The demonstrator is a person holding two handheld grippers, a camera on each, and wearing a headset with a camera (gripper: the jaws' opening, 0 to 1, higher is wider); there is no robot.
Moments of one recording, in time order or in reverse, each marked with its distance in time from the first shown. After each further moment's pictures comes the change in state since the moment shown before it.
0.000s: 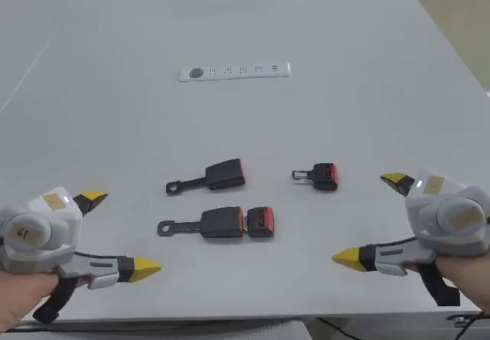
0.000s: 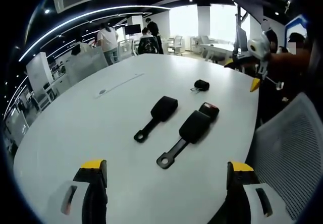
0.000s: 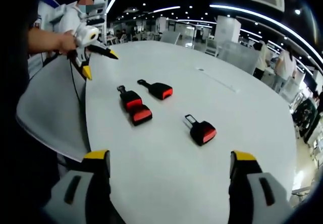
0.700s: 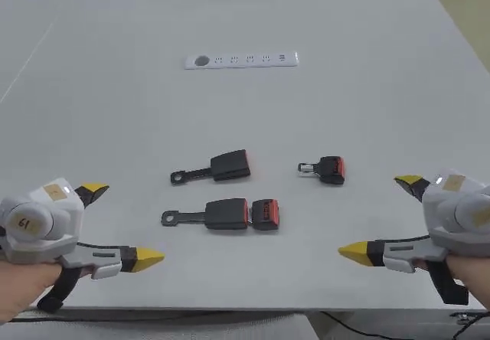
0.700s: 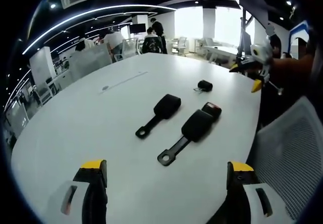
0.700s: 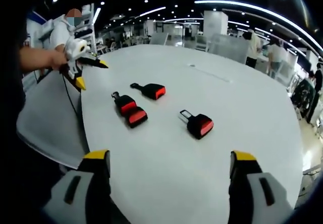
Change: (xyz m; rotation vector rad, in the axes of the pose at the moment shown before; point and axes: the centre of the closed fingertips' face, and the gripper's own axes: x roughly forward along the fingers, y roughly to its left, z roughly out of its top) left arm -0.001 0.003 -0.010 -0.049 -0.007 0.008; right arm -0.002 -0.007 -0.007 0.164 -0.029 -0.020
